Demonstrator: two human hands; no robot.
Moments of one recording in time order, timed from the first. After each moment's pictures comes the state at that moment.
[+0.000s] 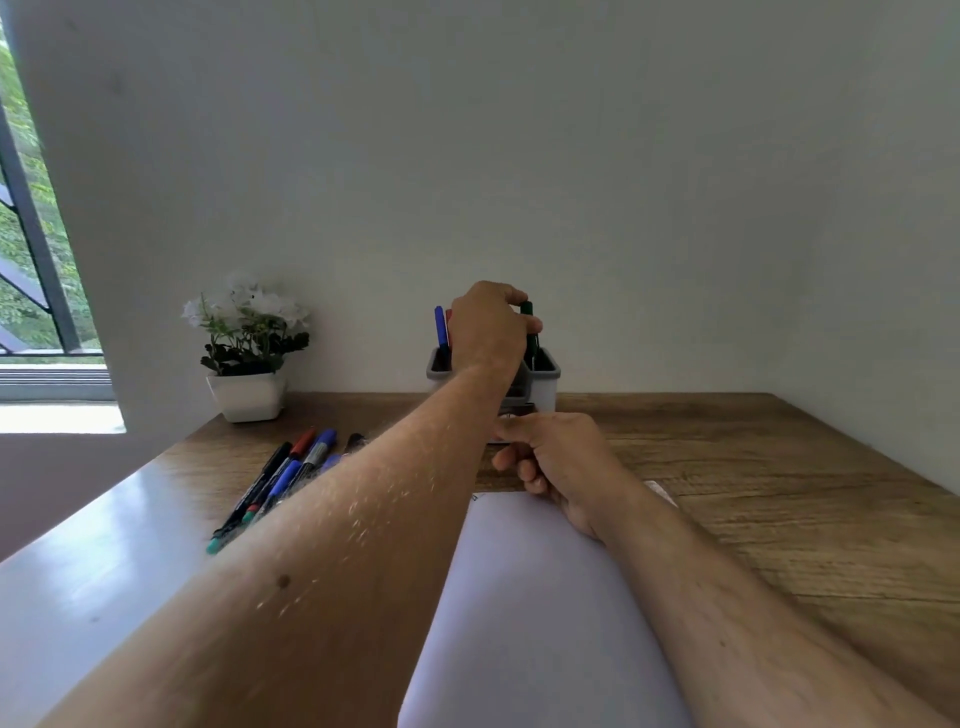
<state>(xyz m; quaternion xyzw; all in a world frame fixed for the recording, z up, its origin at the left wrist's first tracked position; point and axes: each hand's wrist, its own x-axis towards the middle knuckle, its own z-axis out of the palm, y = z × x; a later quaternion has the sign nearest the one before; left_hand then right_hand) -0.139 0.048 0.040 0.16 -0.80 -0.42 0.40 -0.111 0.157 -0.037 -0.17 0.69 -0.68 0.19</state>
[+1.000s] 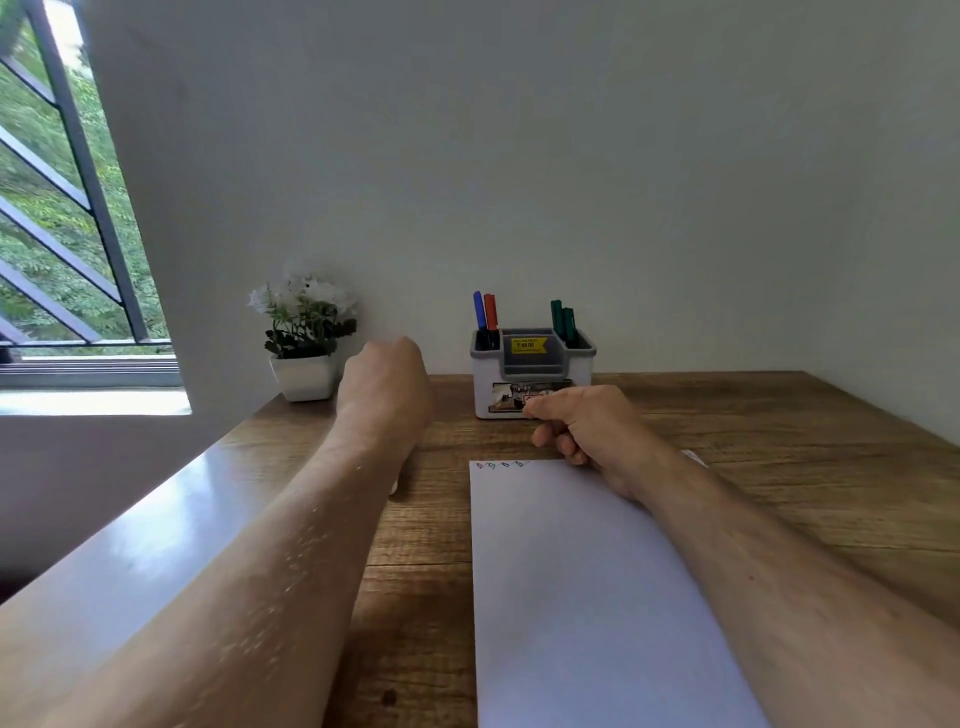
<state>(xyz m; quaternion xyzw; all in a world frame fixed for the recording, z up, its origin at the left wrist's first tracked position) -0.001 -0.014 0.011 0.33 -0.91 -0.07 0.23 -0.097 0.157 -0.031 -0.21 0.76 -0.61 0.14</state>
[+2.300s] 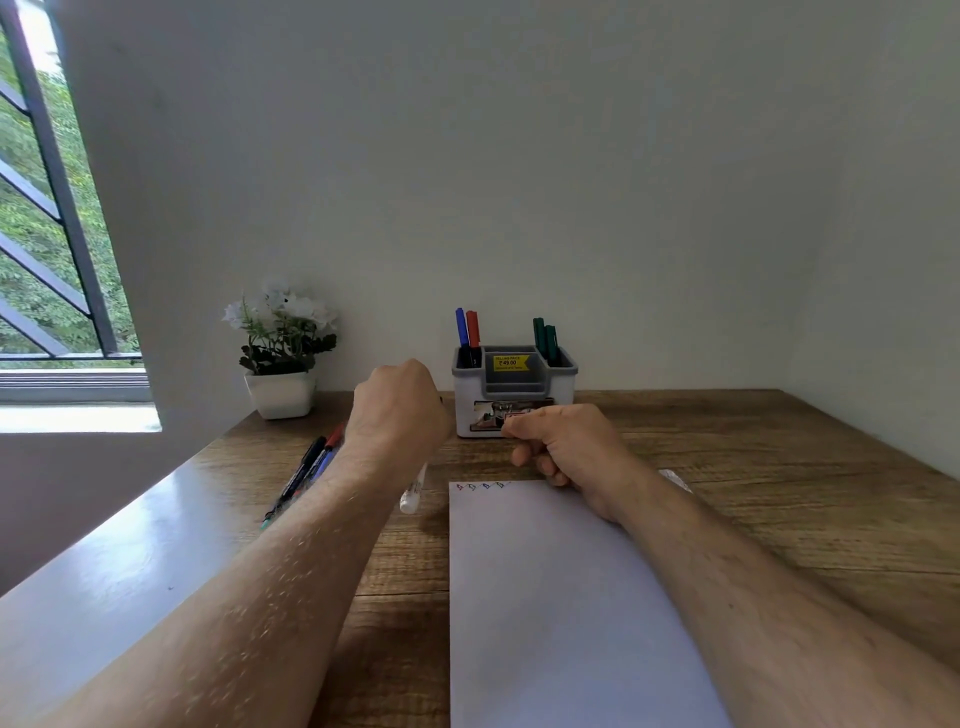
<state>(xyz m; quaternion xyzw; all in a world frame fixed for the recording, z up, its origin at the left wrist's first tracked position) -0.017 0.007 0.003 0.29 -0.91 -0.12 0.25 -0.094 0.155 -0.029 -0.21 0.76 -0.60 0.14</state>
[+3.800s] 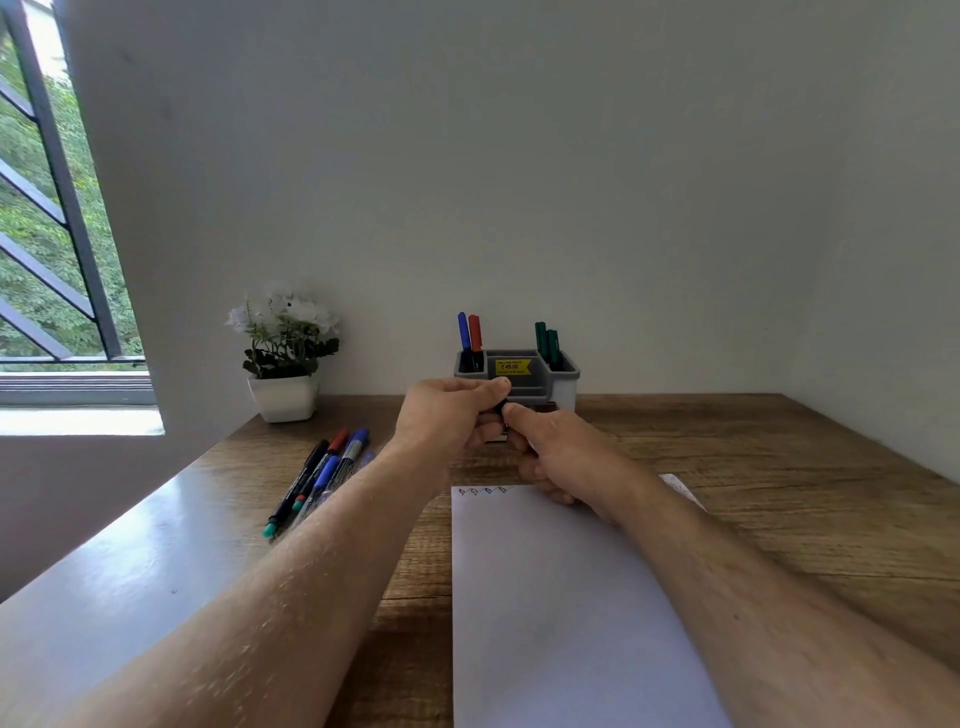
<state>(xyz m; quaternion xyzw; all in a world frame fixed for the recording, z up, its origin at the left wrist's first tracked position) -0.026 0.033 -0.007 0.18 -0.64 -0.70 0.24 -0.088 0.156 -0.024 -0.28 0.80 -0.50 0.15</state>
